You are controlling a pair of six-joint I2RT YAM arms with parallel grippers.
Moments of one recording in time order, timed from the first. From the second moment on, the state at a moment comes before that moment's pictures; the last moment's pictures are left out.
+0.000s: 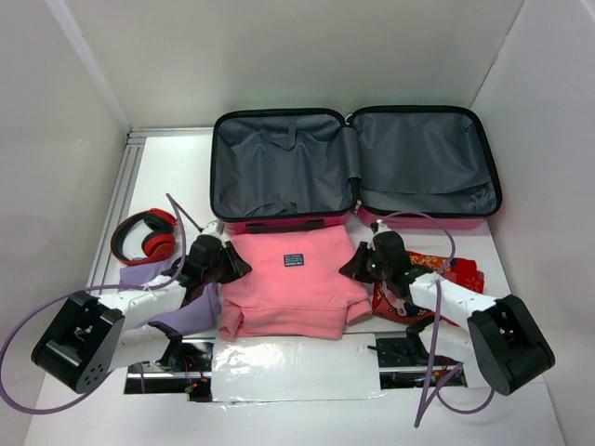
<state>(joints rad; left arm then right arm) -0.45 1.18 0.31 0.14 0.08 -0.76 0.43 1.12 0.29 0.08 -0.19 0.66</state>
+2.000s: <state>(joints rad) -0.14 2.20 1.93 -0.31 0.12 -0.45 0.23 2.40 2.14 -0.31 -0.32 0.33</state>
